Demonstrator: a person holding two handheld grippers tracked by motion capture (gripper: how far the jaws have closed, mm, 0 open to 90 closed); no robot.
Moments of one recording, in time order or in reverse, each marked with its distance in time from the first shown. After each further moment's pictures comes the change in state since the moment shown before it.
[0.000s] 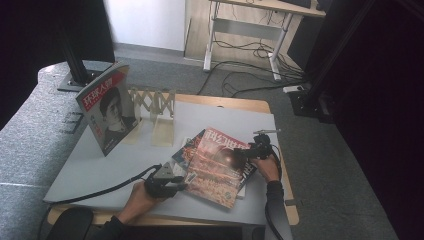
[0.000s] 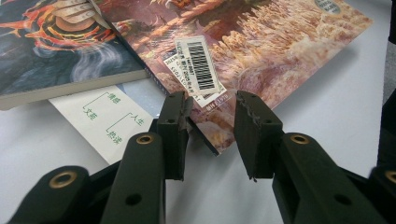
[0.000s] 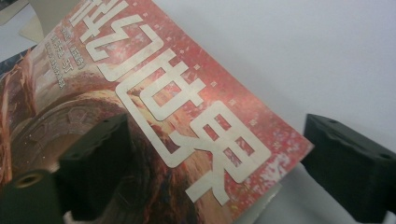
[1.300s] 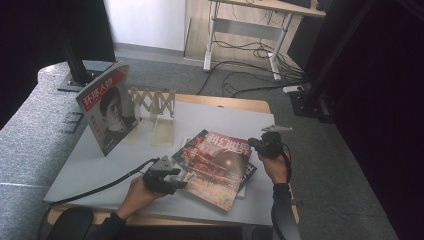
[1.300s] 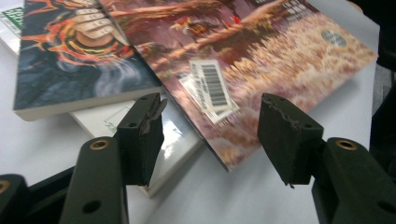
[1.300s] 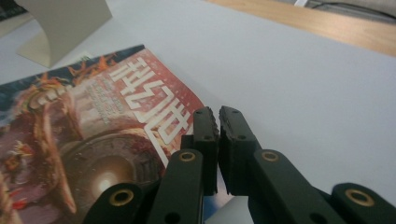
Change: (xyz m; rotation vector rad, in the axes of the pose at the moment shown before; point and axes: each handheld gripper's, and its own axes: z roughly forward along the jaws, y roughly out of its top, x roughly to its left) left arm 0.017 0.012 -0.007 -0.028 -0.038 -0.072; right arm 0.042 0.021 -0.066 -0.100 -0.177 -0.115
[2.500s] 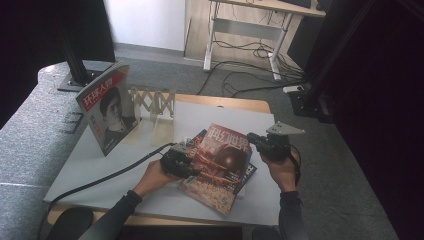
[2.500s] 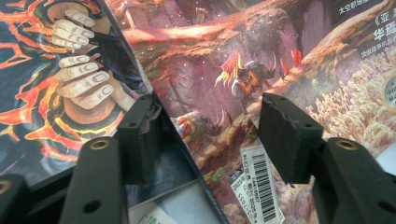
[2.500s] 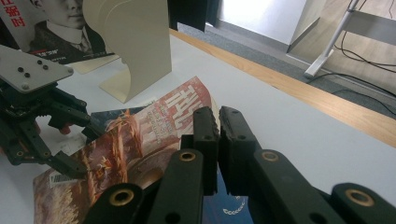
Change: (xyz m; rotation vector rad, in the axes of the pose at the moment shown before) left arm 0.030 0.046 0.044 0.100 -0.100 0.003; right arm 0.048 0.028 -0.072 -0.172 0.074 -0.158
